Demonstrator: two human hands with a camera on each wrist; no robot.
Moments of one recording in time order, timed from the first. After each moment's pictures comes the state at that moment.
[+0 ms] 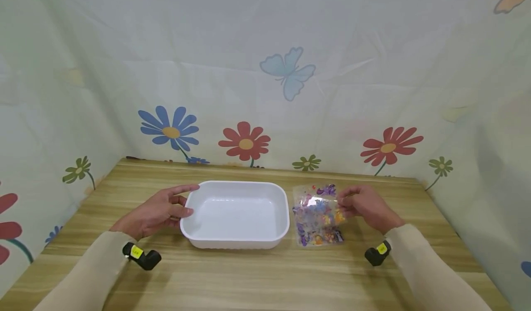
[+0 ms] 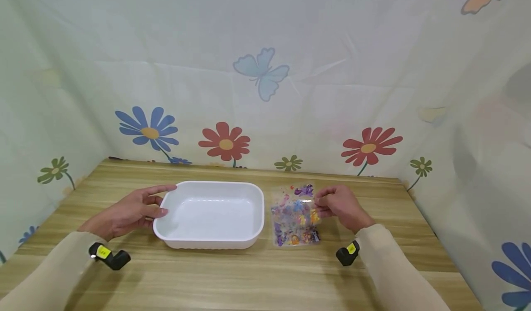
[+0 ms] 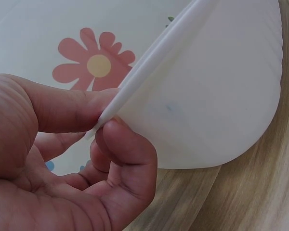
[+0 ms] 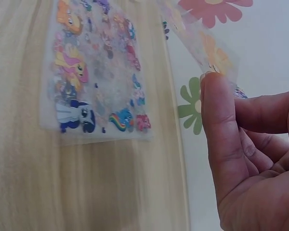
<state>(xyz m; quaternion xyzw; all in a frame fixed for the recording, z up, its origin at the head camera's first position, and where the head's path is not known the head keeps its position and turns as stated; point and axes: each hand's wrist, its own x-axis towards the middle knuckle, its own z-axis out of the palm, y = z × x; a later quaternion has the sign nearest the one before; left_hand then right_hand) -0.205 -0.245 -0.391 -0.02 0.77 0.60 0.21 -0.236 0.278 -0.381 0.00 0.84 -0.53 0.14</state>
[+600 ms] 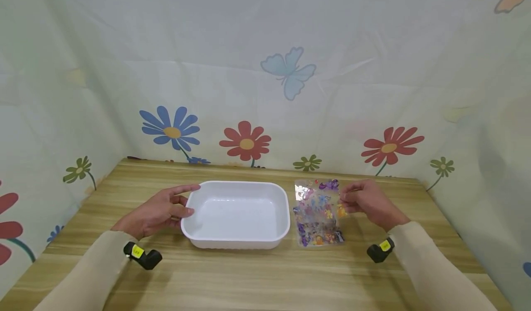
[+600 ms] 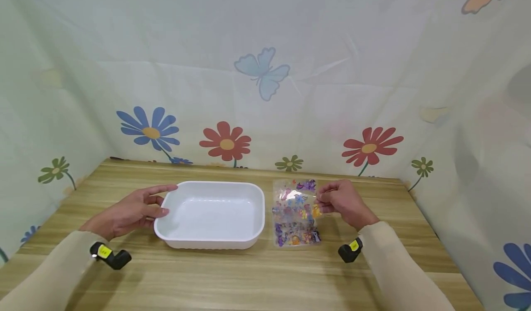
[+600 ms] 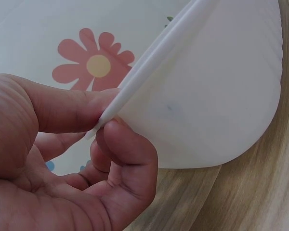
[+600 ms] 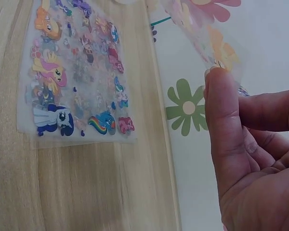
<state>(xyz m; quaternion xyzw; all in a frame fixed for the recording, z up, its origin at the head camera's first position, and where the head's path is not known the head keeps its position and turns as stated) -0.203 -0.244 -0.390 -0.02 0.77 0.60 0.21 -0.239 0.280 -0.371 -0.01 0.82 -0.56 0.13</state>
